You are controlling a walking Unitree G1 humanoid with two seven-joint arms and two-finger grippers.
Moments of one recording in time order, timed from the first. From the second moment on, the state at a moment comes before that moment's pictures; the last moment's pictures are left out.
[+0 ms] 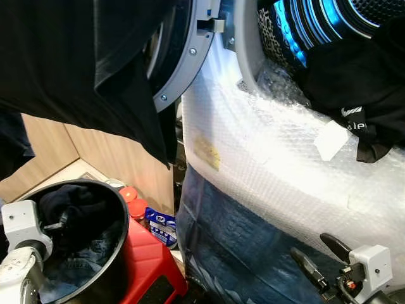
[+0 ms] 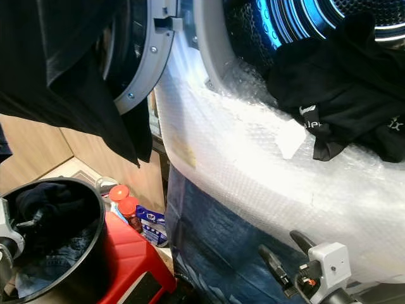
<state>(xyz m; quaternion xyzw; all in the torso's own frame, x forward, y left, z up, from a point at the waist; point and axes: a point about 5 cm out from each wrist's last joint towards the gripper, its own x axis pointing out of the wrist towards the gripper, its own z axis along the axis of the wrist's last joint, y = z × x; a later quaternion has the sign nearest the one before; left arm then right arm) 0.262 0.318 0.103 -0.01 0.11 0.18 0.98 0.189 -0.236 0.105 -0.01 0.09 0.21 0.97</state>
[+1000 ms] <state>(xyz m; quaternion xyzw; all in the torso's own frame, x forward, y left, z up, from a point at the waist) 0.251 0.332 0.111 0.00 0.13 0.14 0.98 0.159 -0.217 0.100 0.01 0.16 0.33 0.93</state>
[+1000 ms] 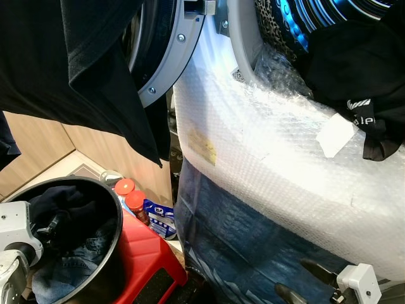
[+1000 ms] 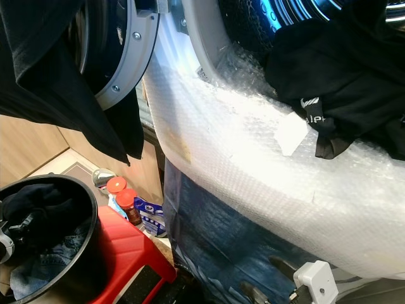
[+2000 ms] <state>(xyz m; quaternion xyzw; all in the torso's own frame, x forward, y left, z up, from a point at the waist) 0.255 0.318 0.125 0.00 0.09 0.13 0.99 0.171 -0.213 0.103 0.00 0.15 0.34 0.93</state>
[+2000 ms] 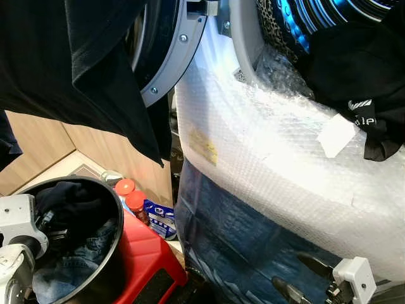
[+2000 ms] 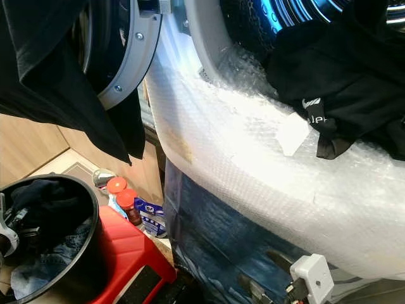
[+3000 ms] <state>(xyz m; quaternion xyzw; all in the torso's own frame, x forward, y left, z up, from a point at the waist) 0.249 0.243 0.154 -0.02 -0.01 -0.01 1.00 0.206 -0.216 0.104 -0.03 0.13 0.37 0.92</state>
